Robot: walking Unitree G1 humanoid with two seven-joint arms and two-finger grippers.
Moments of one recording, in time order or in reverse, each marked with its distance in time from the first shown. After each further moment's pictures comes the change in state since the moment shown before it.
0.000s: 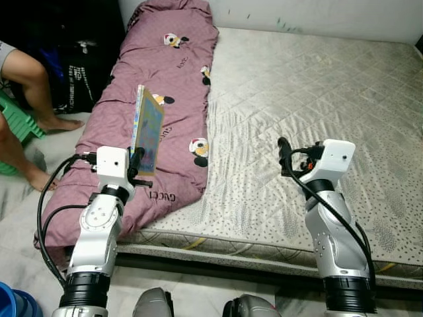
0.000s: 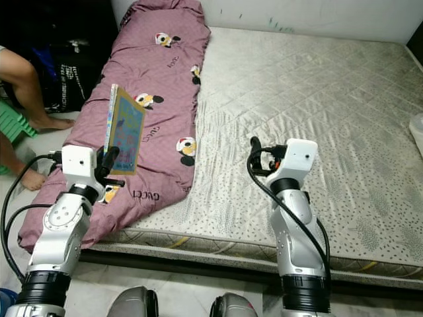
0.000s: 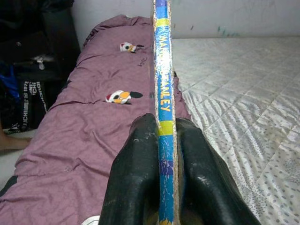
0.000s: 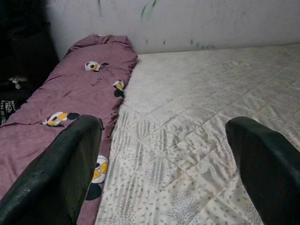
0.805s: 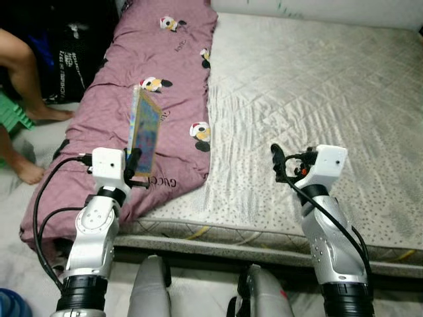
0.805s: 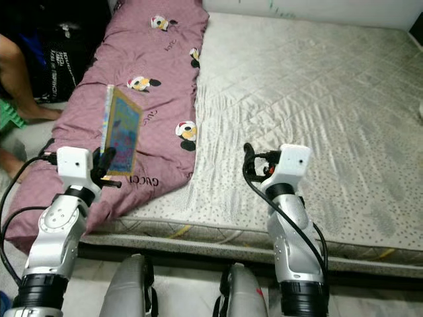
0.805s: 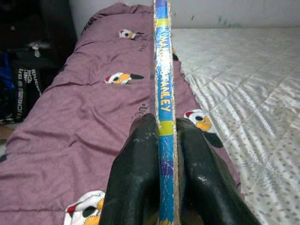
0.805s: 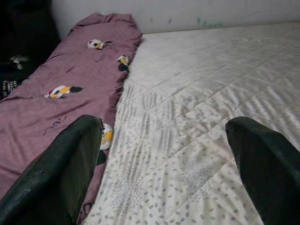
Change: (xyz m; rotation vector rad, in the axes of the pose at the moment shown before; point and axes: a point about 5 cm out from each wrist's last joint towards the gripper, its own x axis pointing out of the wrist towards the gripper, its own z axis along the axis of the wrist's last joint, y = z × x) left arm -0.004 0.004 0.000 -0.002 -0.003 0.008; right arm -0.005 0.004 -0.008 0.012 0.040 0.031
